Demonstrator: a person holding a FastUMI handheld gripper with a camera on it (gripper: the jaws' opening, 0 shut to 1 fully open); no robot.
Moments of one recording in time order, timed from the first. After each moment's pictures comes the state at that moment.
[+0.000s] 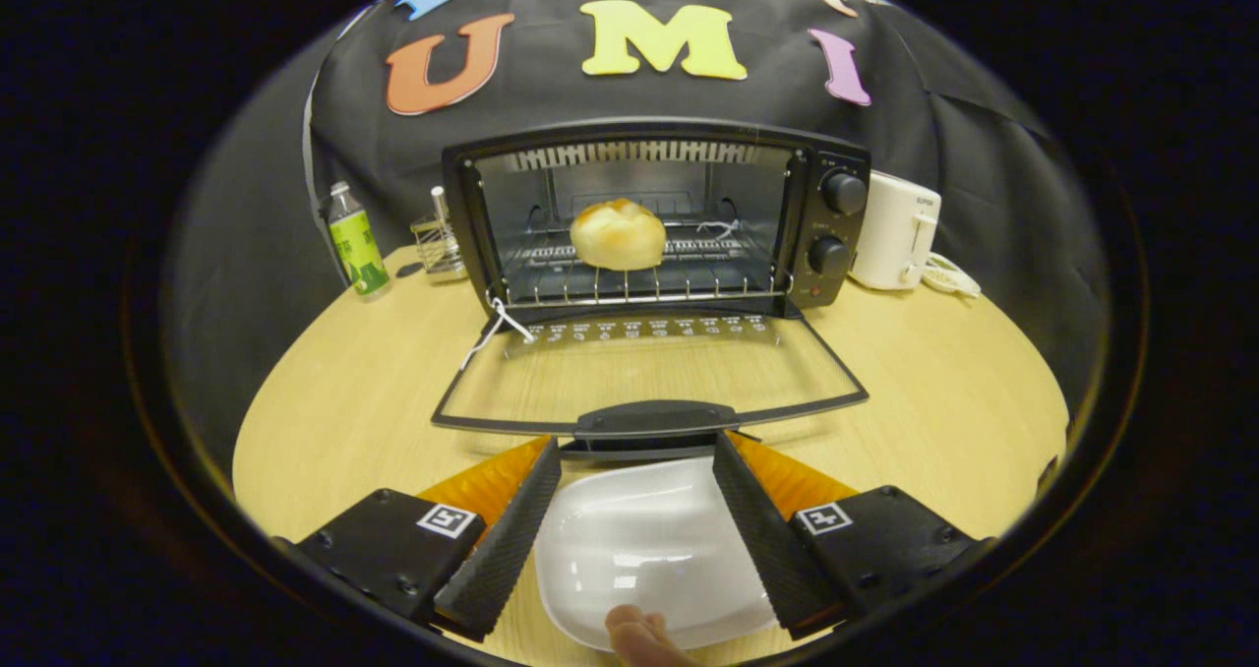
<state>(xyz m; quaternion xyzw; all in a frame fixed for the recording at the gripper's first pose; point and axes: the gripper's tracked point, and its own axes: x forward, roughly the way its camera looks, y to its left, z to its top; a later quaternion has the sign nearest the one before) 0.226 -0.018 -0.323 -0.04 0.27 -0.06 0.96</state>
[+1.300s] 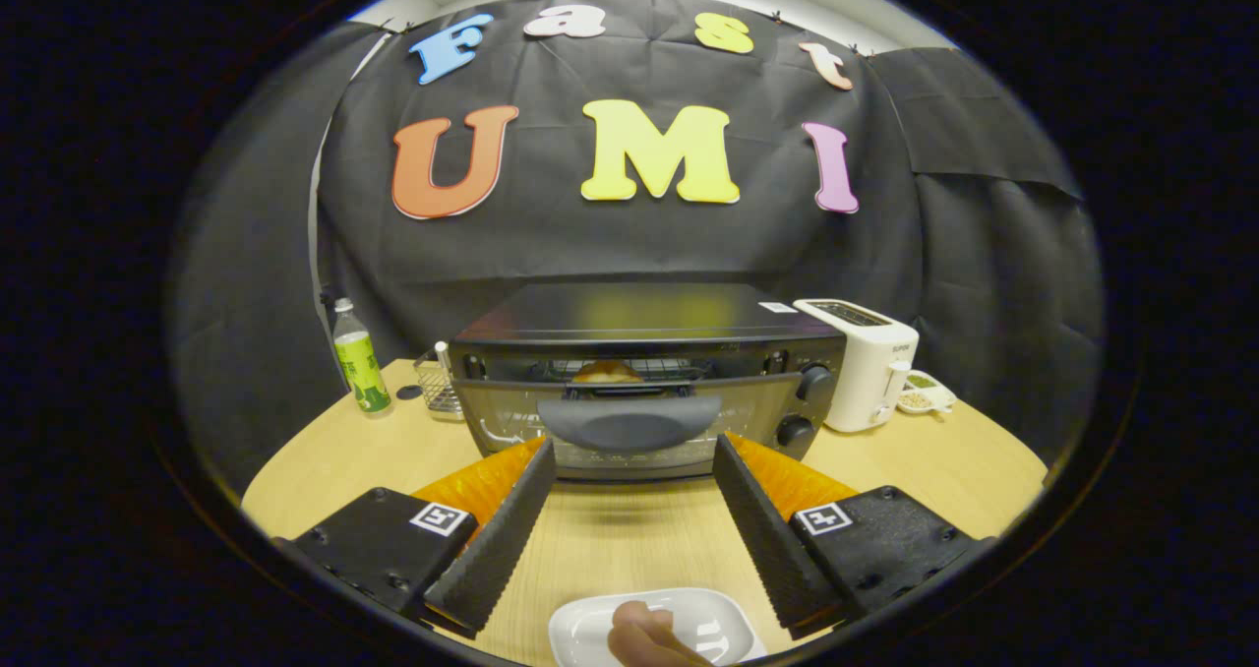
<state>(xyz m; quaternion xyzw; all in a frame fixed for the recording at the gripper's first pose) 0.261 -0.013 -0.182 -0.08 0.08 -0.07 0.99</state>
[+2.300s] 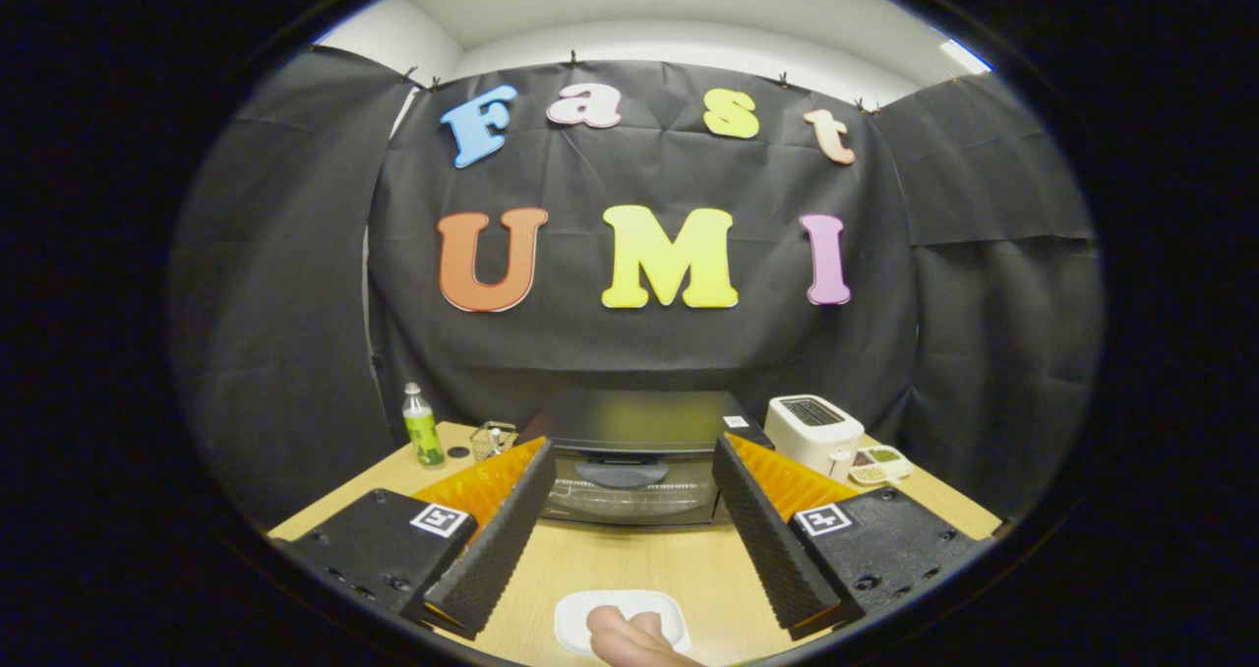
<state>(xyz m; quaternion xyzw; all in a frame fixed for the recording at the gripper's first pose) 0.139 0.008 -0.039 -0.08 0.00 0.00 1.00</state>
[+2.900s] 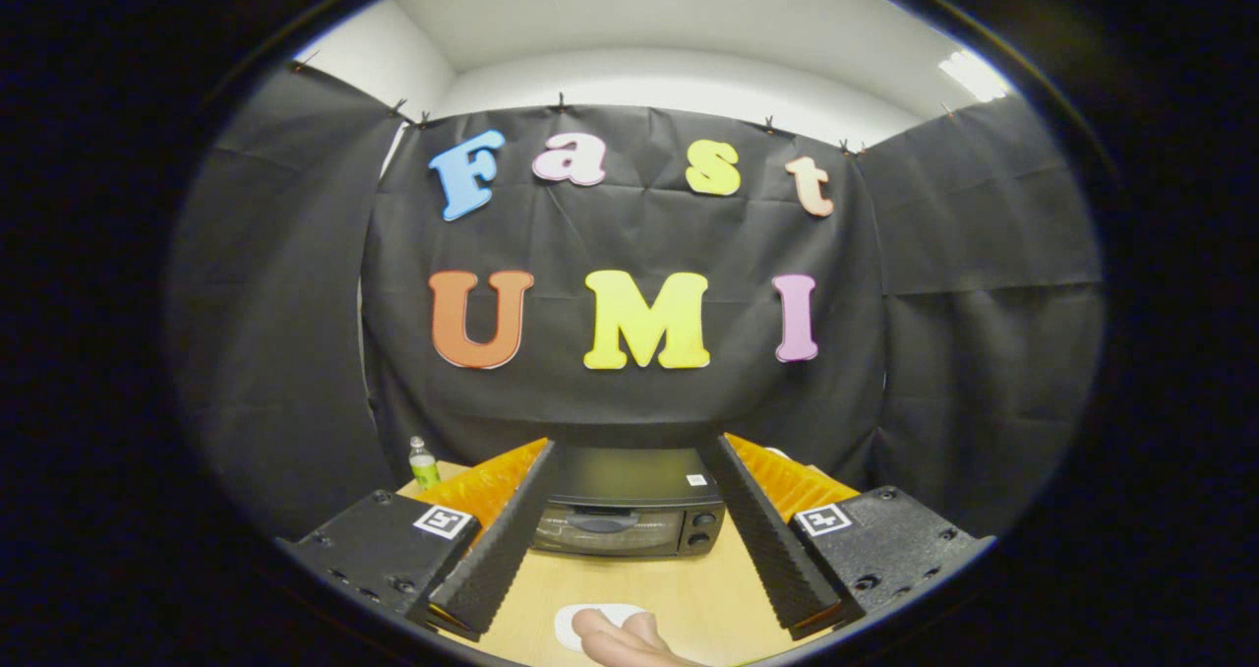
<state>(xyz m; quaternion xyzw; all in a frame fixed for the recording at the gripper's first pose) 0.063 0.026 0.069 -0.11 -0.05 -0.02 0.99</state>
